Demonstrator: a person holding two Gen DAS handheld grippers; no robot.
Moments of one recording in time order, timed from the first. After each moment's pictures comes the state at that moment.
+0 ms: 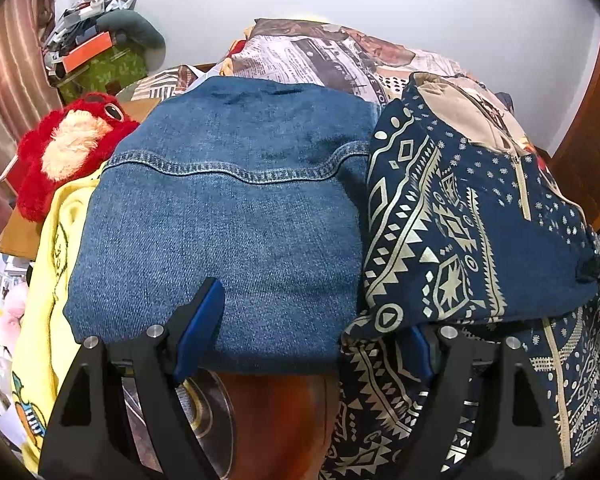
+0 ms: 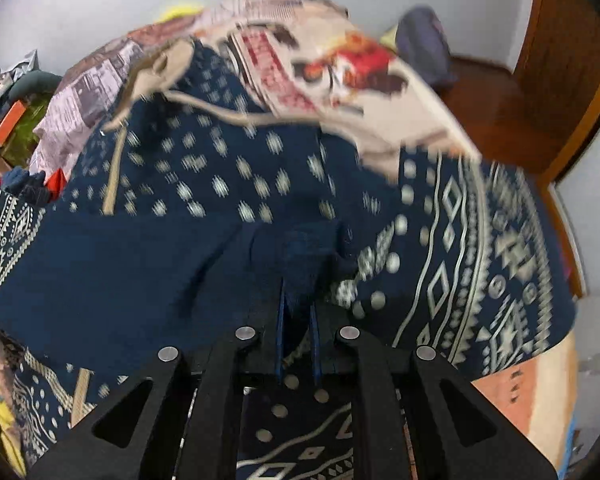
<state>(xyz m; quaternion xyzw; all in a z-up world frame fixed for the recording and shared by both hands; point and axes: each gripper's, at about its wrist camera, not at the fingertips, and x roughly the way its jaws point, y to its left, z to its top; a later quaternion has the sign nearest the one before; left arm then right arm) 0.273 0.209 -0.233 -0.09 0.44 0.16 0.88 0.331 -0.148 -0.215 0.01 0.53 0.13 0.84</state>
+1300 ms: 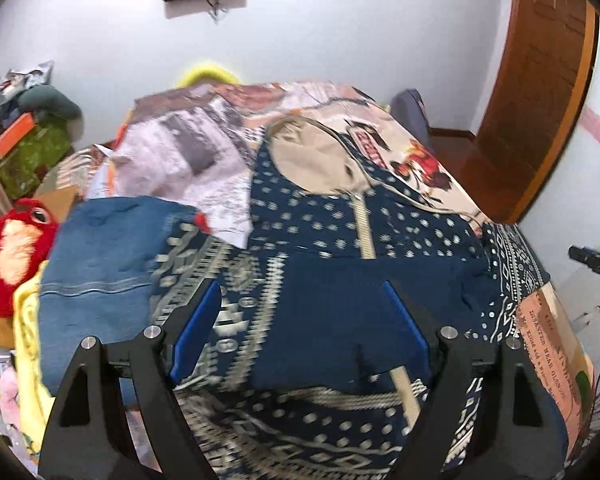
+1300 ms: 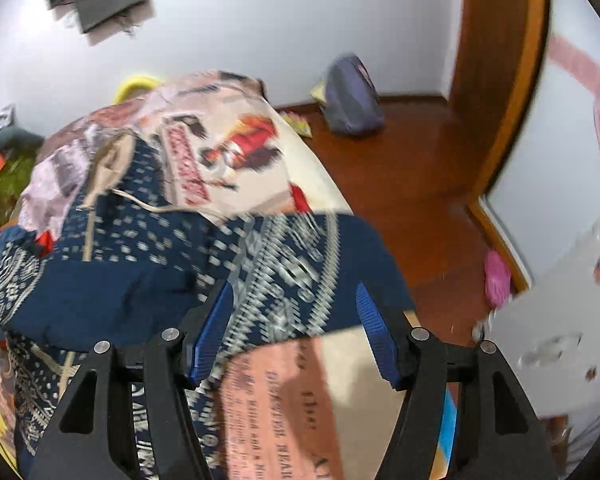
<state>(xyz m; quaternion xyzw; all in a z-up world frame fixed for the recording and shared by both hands) 0.321 0.072 -0.145 -0.03 0.41 0.02 0.91 0.286 -0.280 -0.135 0.03 0.46 0.04 0.89</state>
